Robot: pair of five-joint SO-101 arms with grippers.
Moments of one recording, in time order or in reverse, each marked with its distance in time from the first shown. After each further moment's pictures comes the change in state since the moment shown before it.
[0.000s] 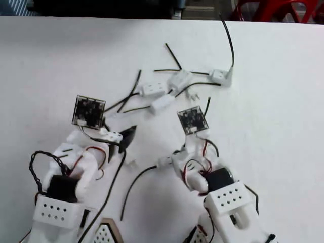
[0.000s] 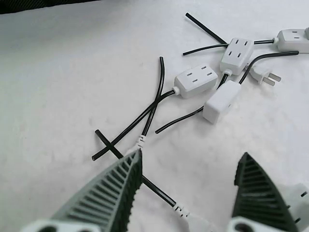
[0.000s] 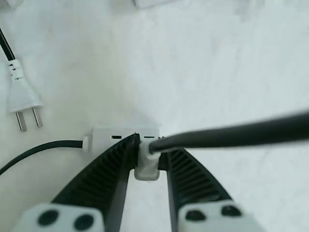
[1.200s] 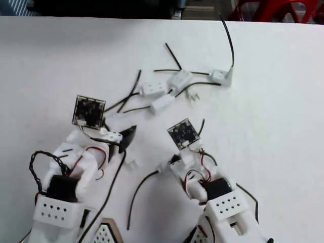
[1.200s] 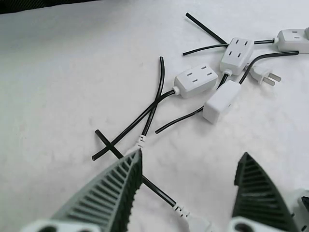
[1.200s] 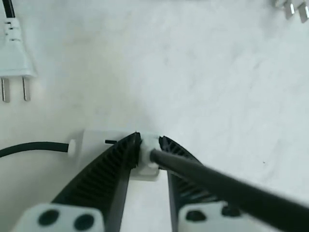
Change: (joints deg) left arm 0.0 0.0 0.0 0.0 0.0; right arm -0.9 -1.3 12.0 -9.6 12.2
